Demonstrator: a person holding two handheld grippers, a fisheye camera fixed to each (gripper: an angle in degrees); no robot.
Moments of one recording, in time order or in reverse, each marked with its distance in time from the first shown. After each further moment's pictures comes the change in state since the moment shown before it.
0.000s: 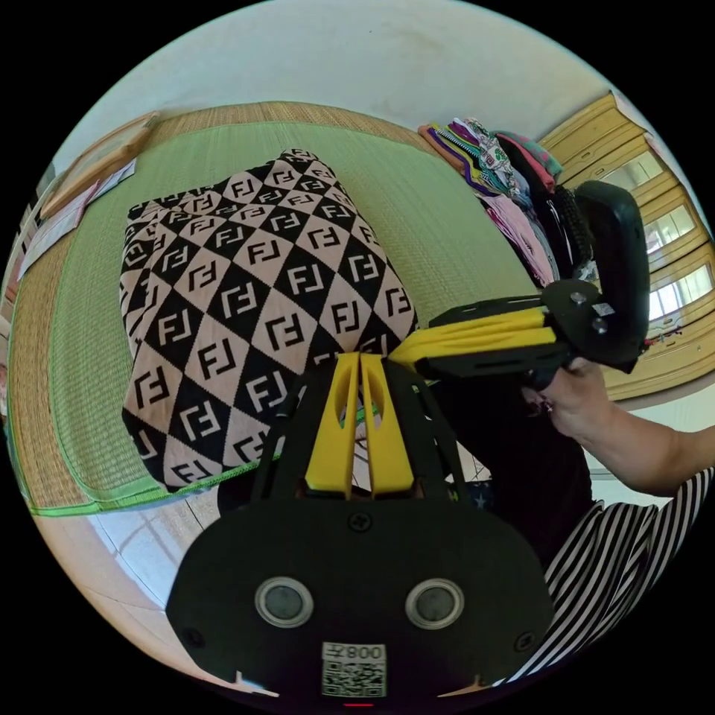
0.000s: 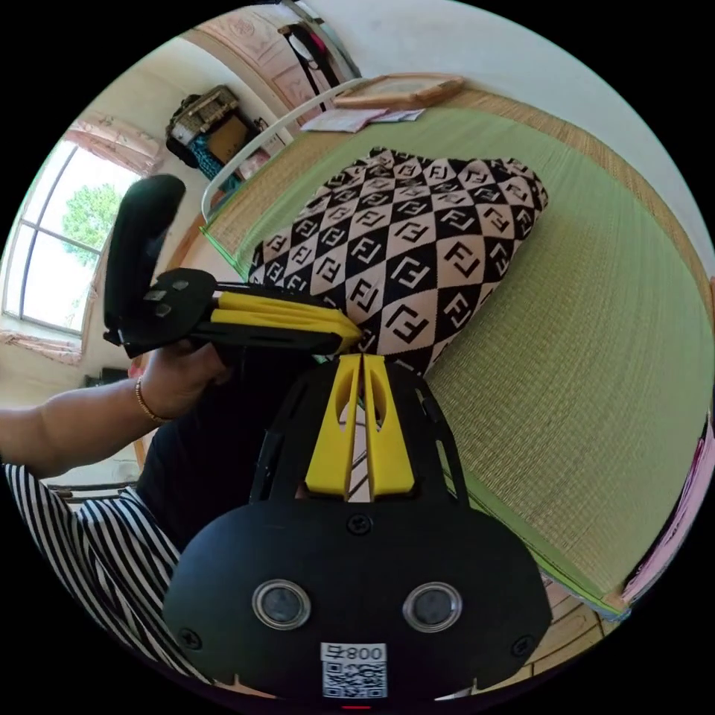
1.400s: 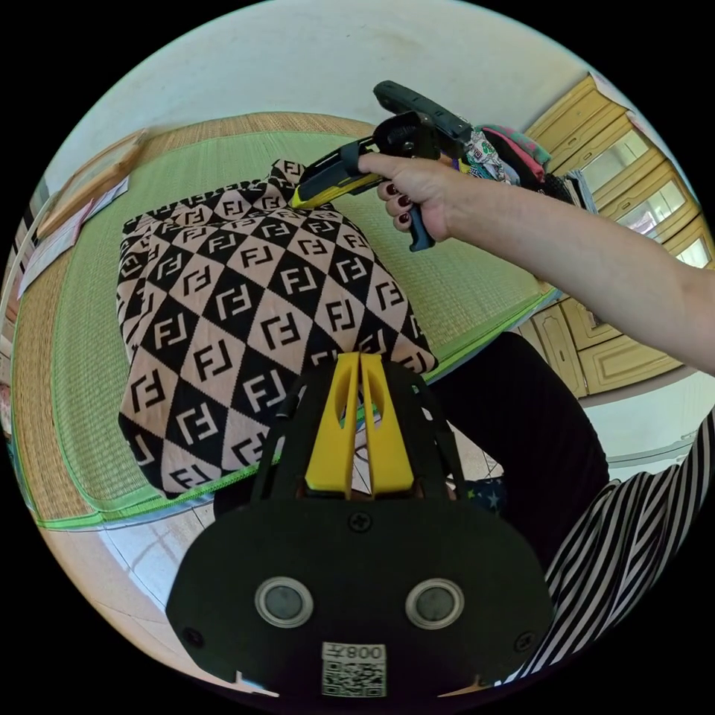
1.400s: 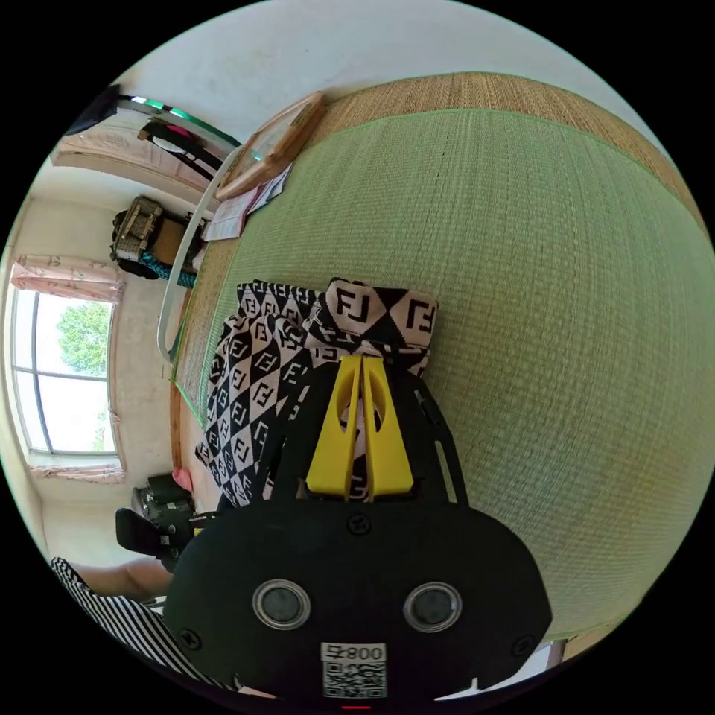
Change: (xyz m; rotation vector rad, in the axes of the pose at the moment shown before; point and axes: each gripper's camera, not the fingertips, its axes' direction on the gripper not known) left arm -0.011 0.014 0.026 0.034 -0.022 0.060; right arm 0.191 -0.145 -0.125 0.093 -0.119 0.351
